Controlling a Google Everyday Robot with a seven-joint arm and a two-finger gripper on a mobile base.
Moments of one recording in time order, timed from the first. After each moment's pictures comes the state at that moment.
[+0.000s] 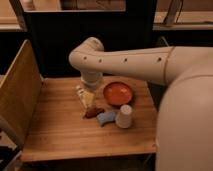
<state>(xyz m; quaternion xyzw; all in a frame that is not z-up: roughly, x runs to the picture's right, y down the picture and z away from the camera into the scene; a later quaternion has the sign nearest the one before) -0.027 0.037 0.697 -0.27 0.08 0.20 0.94</state>
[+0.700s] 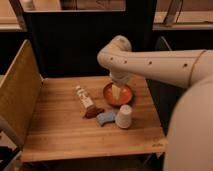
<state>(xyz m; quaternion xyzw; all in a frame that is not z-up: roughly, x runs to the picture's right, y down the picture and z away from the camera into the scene) 0.085 -0.022 0.743 -0.19 0.20 0.27 0.92</state>
